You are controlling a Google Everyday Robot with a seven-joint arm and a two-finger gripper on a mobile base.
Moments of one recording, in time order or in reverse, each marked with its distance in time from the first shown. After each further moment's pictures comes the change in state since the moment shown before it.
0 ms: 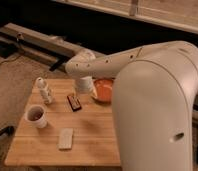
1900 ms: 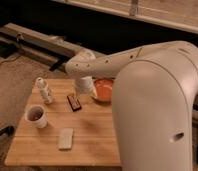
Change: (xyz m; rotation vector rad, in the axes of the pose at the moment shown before) arm 0.000 0.001 0.000 0.002 -0.002 -0.004
